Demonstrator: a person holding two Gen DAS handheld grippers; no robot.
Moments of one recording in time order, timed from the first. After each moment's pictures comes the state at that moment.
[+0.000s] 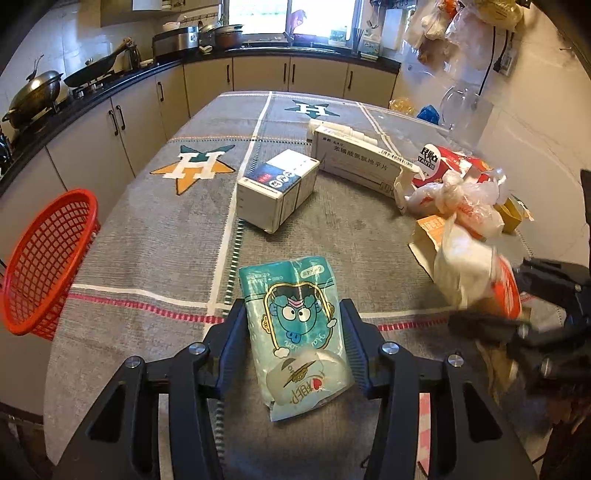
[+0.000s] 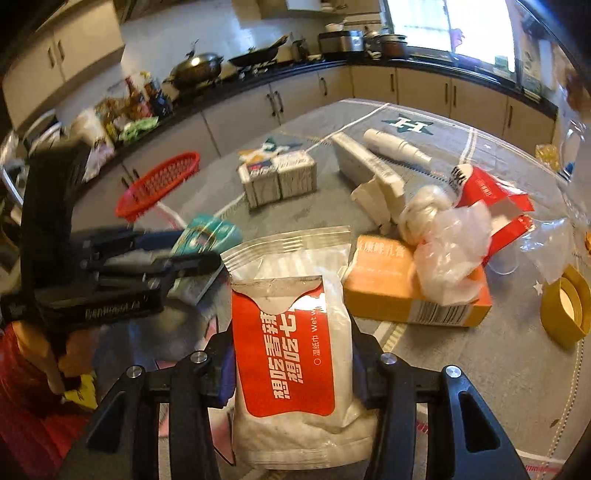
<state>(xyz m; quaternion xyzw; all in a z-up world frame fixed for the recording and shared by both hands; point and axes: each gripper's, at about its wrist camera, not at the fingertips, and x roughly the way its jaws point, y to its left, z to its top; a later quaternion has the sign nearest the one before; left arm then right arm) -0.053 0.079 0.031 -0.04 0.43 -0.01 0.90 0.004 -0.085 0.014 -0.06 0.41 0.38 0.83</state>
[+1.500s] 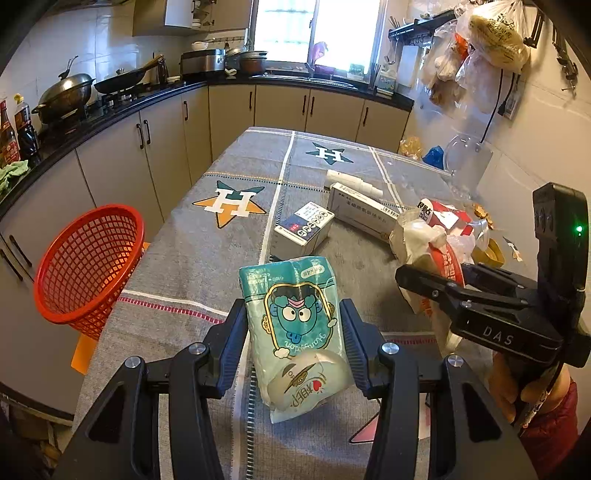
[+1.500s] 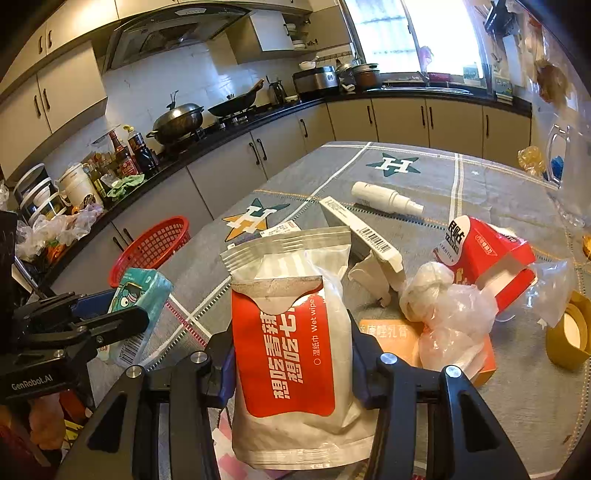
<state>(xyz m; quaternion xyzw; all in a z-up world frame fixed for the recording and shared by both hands) -0.085 0.094 0.078 -0.07 0.38 0.02 0.92 0.028 -0.067 0.028 0.00 0.36 0.35 0.86</state>
